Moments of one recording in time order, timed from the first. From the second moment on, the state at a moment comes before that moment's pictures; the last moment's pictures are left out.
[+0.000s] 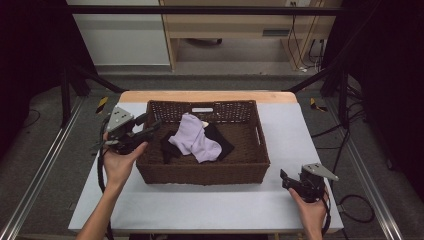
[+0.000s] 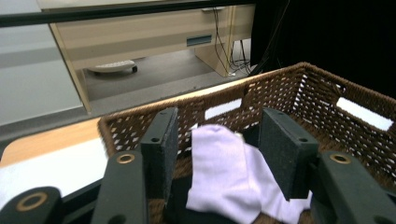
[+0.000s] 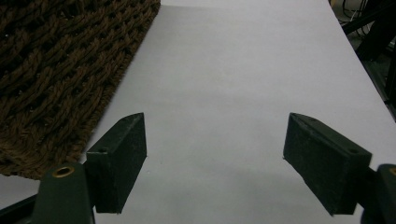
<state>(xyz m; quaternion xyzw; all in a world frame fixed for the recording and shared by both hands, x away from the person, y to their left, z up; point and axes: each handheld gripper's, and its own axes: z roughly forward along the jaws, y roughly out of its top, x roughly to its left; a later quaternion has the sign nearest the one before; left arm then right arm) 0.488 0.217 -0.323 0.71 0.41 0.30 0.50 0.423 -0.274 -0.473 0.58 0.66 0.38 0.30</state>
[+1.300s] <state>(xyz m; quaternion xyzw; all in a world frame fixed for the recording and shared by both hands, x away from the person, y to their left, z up) 0.589 0.148 -0.409 0.80 0.43 0.23 0.34 0.427 -0.270 -0.474 0.57 0.67 0.38 0.29</state>
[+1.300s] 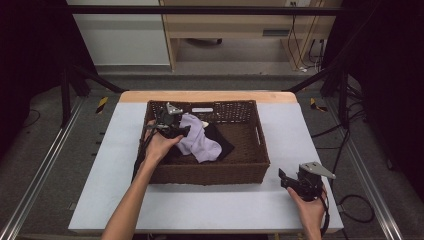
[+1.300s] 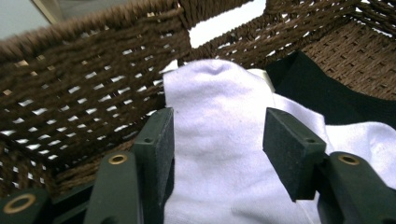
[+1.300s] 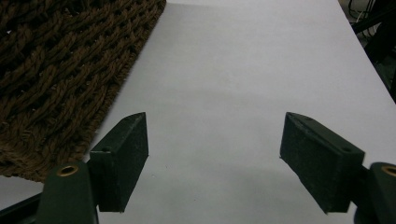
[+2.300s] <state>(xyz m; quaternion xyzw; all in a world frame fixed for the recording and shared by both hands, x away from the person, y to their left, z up) 0.592 0.144 -0.432 0.86 0.42 0.14 0.25 0.427 -0.271 -0.476 0.57 0.67 0.37 0.29</state>
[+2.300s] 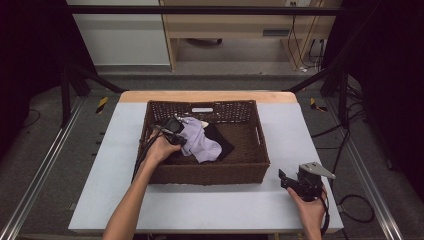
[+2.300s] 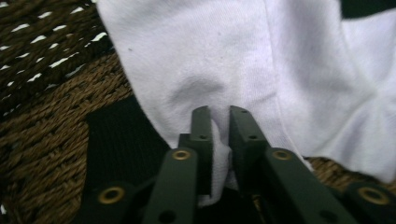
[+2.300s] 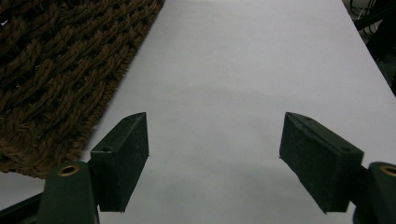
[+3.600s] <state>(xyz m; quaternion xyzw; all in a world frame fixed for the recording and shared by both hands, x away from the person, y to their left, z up) 0.482 0.188 -0.309 0.72 0.32 0.25 0.56 0.426 -0.272 -0.475 0.57 0.67 0.38 0.29</state>
